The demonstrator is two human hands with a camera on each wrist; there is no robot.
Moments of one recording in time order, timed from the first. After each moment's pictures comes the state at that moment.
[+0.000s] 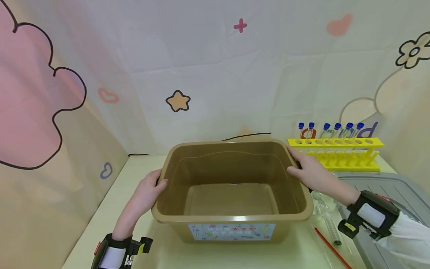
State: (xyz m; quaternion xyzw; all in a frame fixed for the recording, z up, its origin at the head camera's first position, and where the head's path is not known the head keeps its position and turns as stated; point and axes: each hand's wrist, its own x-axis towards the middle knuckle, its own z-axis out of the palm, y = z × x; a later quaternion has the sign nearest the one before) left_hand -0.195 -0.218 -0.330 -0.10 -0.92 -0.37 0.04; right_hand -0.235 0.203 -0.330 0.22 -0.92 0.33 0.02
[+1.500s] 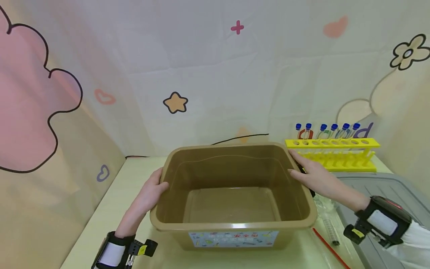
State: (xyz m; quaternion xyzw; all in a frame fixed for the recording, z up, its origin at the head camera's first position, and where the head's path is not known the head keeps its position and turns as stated) left_hand -0.205 -0.207 -0.334 -0.11 -0.87 -0.48 0.02; right_hand -0.222 0.215 -0.327 0.20 -0.92 0.33 -0.02
